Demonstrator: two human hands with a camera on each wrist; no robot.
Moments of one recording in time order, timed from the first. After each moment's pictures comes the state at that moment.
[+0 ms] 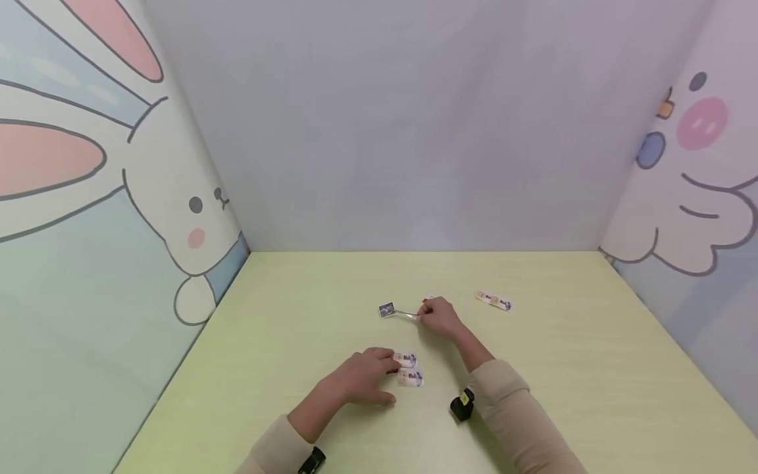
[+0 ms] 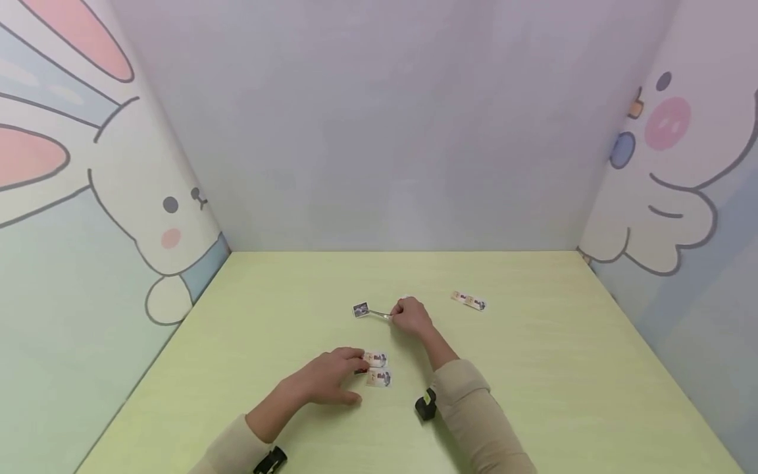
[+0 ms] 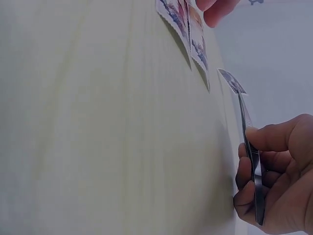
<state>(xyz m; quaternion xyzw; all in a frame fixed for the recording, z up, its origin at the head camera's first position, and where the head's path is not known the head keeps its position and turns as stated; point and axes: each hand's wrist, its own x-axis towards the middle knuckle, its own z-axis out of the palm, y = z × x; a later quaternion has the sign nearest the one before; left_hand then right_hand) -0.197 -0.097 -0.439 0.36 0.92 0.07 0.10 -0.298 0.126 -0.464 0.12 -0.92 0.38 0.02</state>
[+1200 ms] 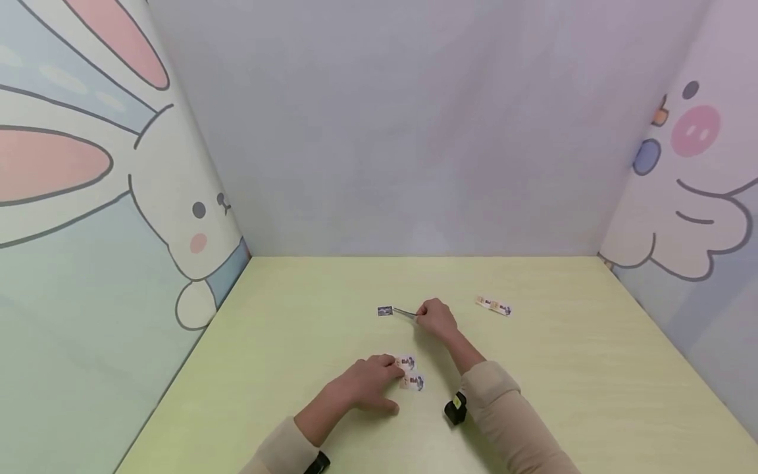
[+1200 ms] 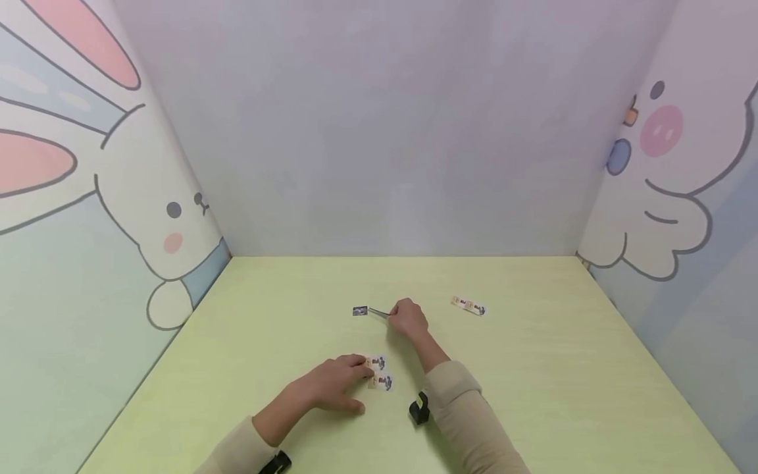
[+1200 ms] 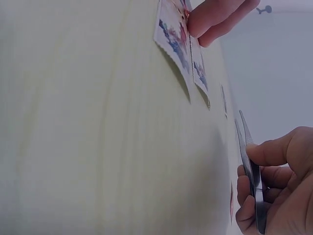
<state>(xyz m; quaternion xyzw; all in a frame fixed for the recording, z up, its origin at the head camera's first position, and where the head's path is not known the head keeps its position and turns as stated) -0.194 -0.087 -0.440 0.36 0.93 0.04 0.10 -0.292 0.108 -0.448 0.00 -0.94 0.35 -0.01</state>
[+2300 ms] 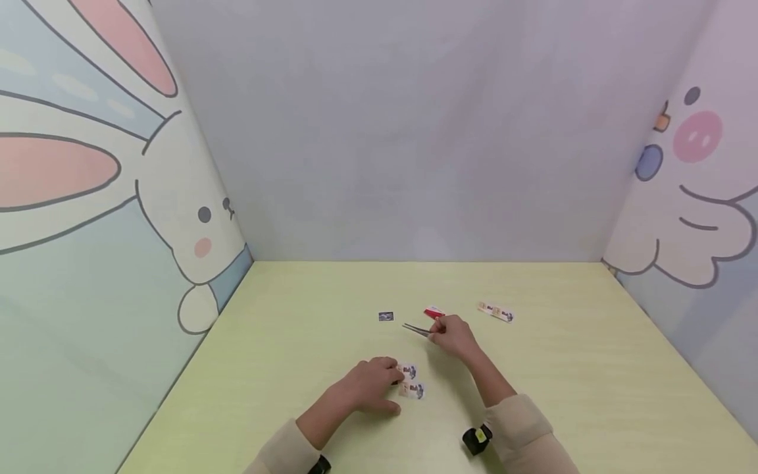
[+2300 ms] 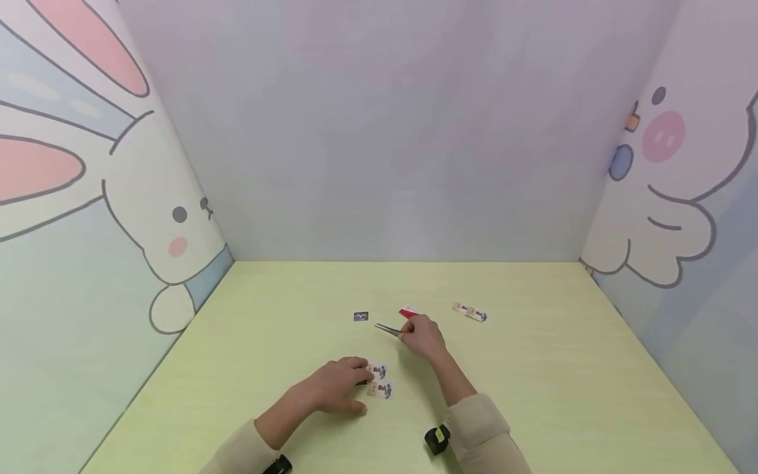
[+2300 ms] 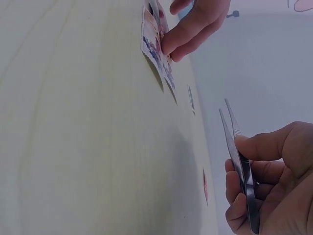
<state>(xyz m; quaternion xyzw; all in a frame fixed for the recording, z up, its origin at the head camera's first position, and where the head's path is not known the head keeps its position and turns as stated) -0.193 -0.083 -0.438 0.36 0.93 0.04 0.09 -0.251 0.134 -0.439 0.05 -0.92 0.40 0.01</state>
